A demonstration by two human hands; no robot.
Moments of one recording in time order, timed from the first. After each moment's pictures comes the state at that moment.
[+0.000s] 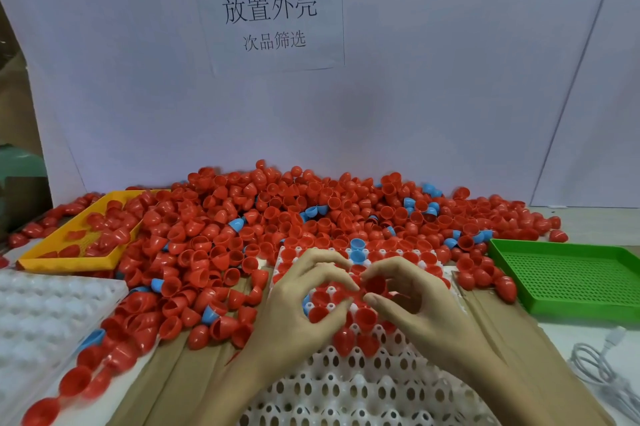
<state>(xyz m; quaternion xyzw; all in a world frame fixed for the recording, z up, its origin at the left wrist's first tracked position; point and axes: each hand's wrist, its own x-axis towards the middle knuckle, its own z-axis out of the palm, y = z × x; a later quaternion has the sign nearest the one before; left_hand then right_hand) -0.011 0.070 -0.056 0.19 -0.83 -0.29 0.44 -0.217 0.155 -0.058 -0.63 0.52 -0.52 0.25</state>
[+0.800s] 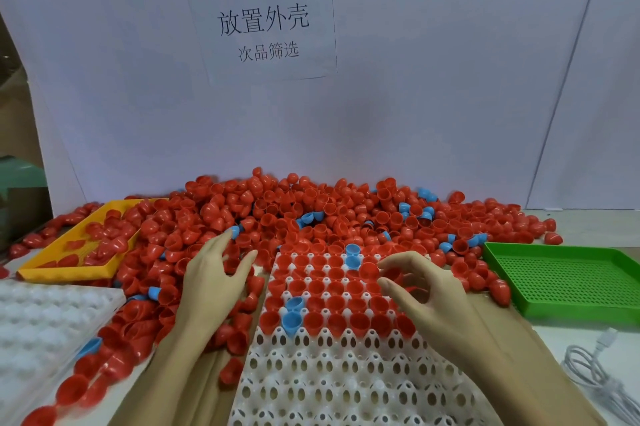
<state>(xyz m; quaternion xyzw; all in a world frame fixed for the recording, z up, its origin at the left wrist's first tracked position) 0.042 -0.003 -0.050 0.51 -0.73 -0.17 0.42 -0.235 0.160 -0.049 -0.59 0.62 -0.50 0.13</state>
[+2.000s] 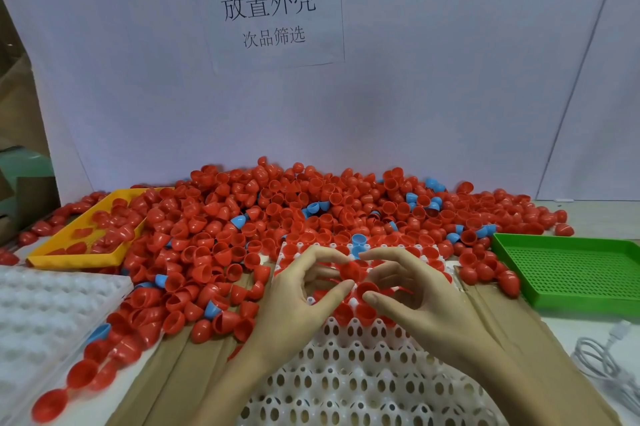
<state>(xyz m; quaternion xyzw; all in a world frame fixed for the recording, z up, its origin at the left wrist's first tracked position) -0.018 0.067 -0.060 0.24 -0.76 -0.43 0.42 -0.216 0.160 -0.050 -0.62 0.52 -0.52 0.27</state>
